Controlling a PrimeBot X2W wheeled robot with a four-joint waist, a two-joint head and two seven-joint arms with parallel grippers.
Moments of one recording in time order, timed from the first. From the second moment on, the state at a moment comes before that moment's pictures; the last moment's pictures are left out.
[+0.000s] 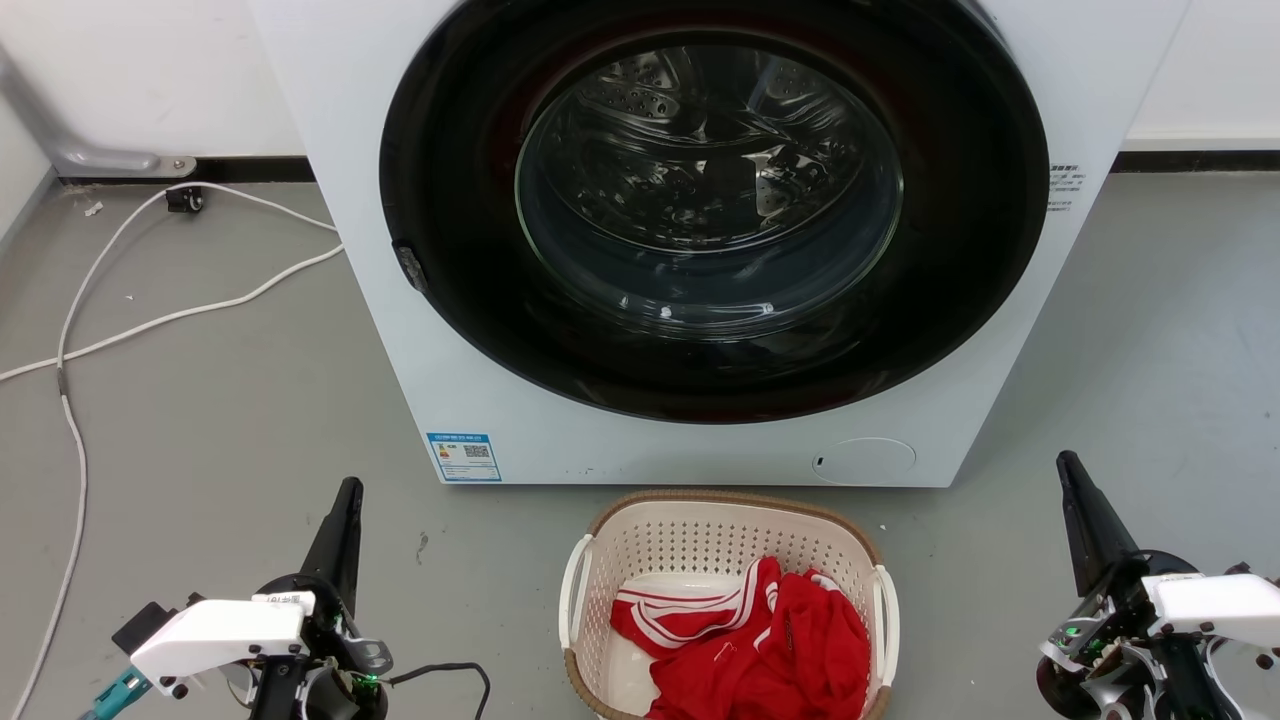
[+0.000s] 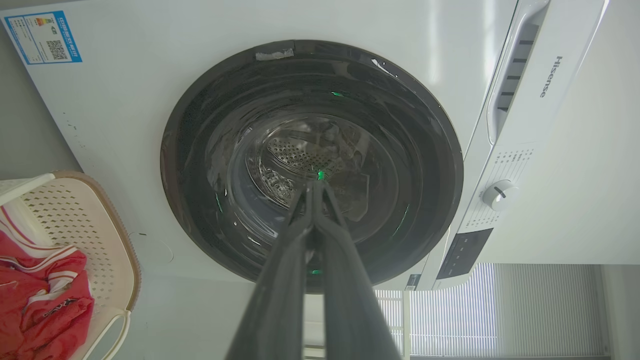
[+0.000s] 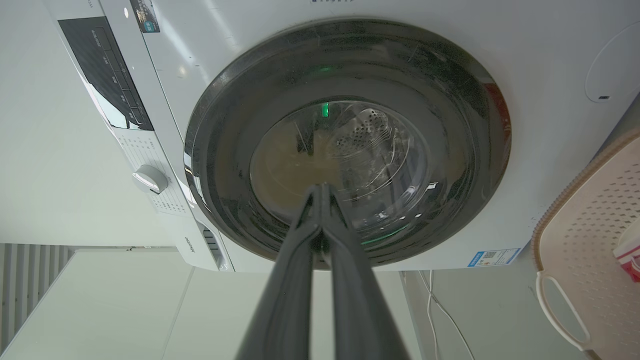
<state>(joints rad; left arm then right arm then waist) -0.10 0.06 0.10 0.24 -1.62 -0.13 0.10 -0.10 -0.06 -0.11 0.25 1.62 0.13 0.11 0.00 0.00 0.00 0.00</state>
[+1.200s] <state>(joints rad) -0.08 0.05 -0.01 0.19 -1.06 -0.11 -0.02 -0.05 -0.06 -0.08 0.19 1.01 0.13 -0.02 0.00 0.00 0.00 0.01</state>
